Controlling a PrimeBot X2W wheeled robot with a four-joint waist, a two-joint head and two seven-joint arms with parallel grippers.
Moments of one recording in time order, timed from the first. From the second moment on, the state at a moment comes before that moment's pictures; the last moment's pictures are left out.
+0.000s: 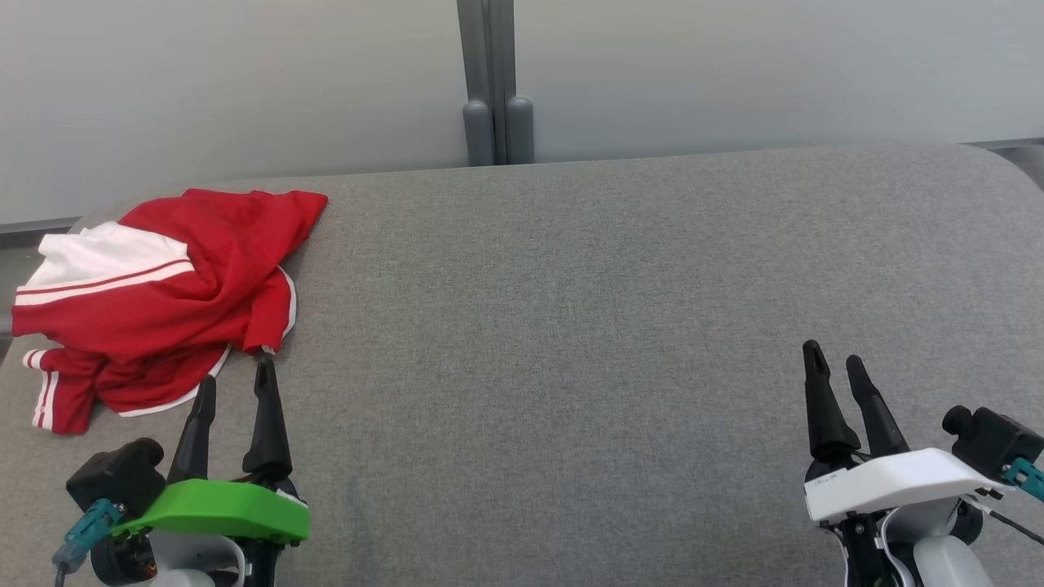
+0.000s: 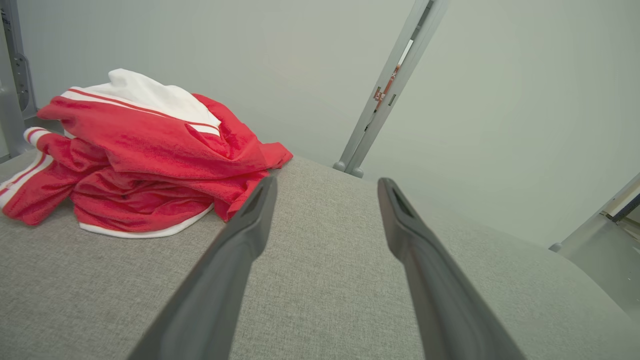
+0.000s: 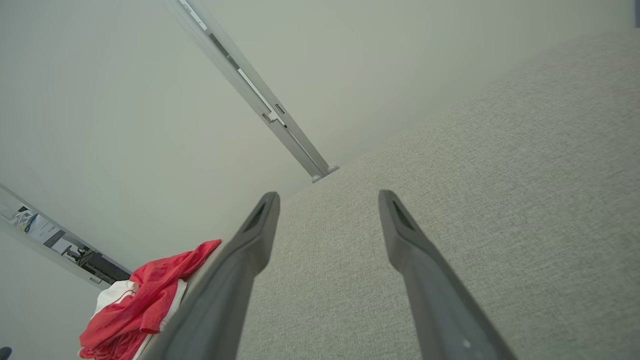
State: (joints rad) left arm -0.06 0.08 -0.02 0.16 -0.55 -0.05 -0.13; right arm -0.02 -0.04 0.01 0.10 0.66 0.13 -0.13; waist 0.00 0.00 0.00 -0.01
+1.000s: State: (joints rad) left arm -0.06 0.12 -0.07 0.18 -0.28 -0.02 -0.20; right arm 0.01 -0.05 0.03 0.09 0.36 0.13 -0.20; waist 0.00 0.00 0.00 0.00
